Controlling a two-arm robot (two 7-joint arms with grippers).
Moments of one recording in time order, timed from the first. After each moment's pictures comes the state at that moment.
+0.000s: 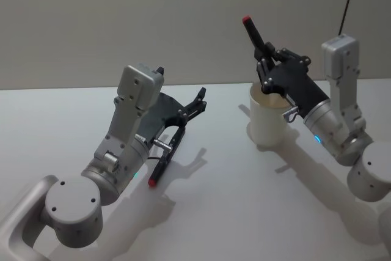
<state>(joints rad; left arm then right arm) -0.24 0.38 0.45 -1.63 -0.20 0.01 -0.01 0.38 0.07 -0.22 -1.24 0.02 -0.26 0.33</state>
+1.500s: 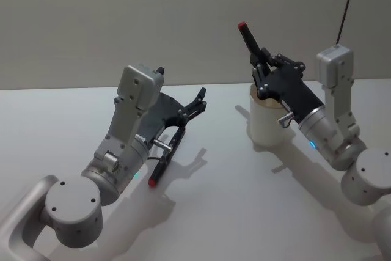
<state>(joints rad) -0.24 0.38 0.45 -1.63 -0.20 0.01 -0.01 0.40 0.06 -0.23 -1.17 0.04 -0.34 0.33</state>
